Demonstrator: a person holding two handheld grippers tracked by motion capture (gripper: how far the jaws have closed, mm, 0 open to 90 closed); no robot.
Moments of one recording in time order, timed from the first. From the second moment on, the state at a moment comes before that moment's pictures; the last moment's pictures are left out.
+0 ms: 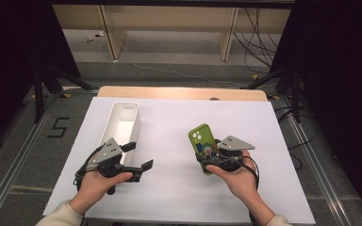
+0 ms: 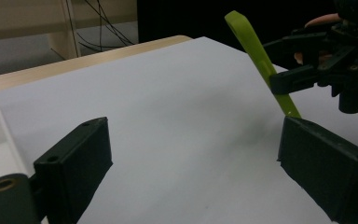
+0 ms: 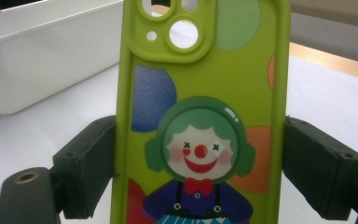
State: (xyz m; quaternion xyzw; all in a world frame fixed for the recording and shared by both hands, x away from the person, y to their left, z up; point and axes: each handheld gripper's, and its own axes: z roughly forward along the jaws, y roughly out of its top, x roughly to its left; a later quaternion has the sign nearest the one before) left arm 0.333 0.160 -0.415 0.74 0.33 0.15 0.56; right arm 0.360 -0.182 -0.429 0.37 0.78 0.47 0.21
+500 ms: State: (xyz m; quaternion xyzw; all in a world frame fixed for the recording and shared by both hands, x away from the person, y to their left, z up) left arm 0.354 0.124 -0.404 0.74 0.33 0.13 0.57; right arm 0.359 -0.179 -0.430 0.36 0.77 0.48 0.22
